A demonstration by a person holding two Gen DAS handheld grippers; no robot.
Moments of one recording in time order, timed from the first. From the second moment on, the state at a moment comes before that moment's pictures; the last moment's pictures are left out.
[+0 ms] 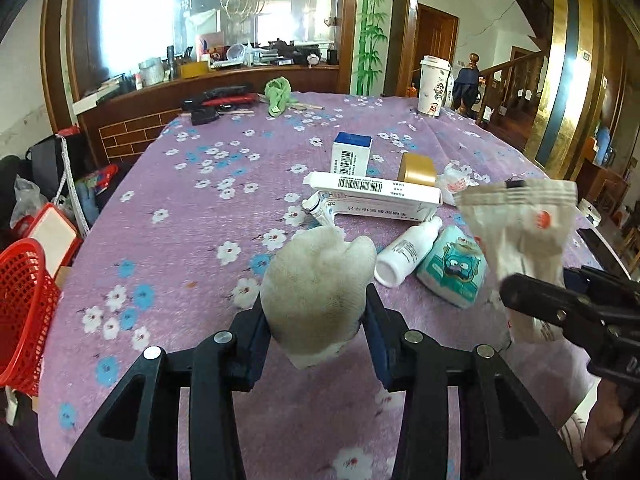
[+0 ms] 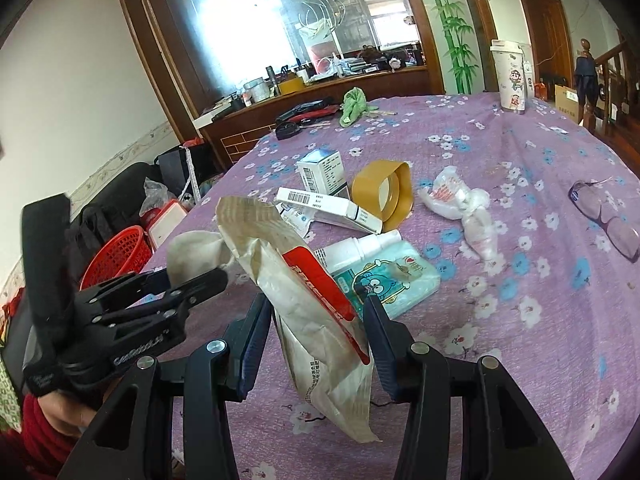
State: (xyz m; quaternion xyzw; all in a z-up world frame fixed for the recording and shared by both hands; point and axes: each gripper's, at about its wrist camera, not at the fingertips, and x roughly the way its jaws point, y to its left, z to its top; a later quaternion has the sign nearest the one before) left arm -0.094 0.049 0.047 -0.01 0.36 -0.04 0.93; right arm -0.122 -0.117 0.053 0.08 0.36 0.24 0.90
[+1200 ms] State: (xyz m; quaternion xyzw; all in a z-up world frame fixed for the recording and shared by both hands) left arm -0.103 0.053 0.051 -0.01 0.35 -0.04 0.93; right arm -0.128 -0.119 0.065 0.08 0.36 0.23 0.90
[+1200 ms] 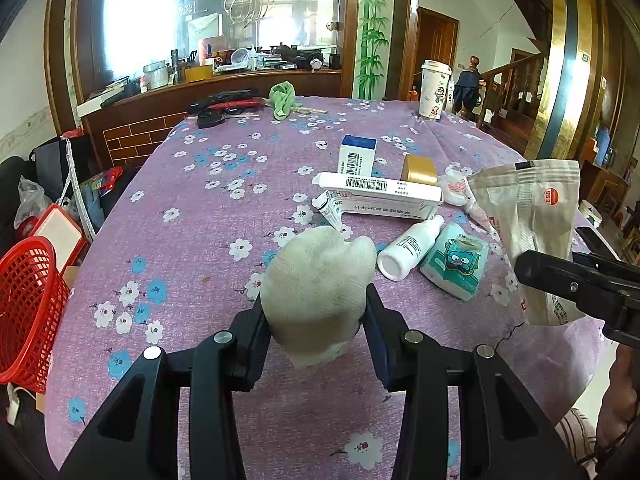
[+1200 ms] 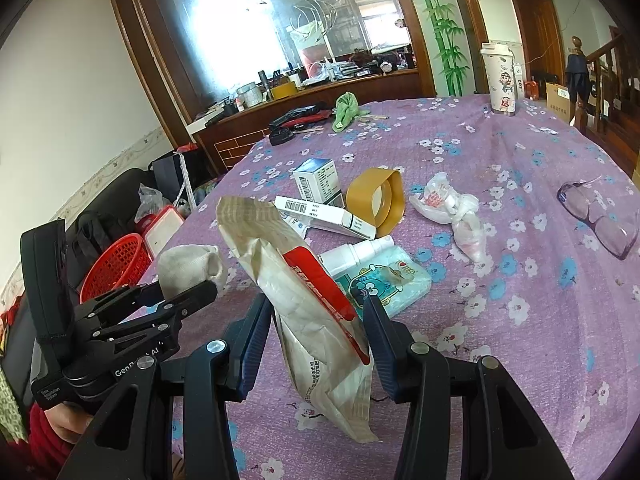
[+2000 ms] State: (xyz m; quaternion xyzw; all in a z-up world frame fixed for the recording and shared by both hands) left arm -0.105 0.057 0.051 -0.01 0.35 -0.04 0.93; right arm -0.127 -0.115 0.061 0.08 0.37 0.23 0.90
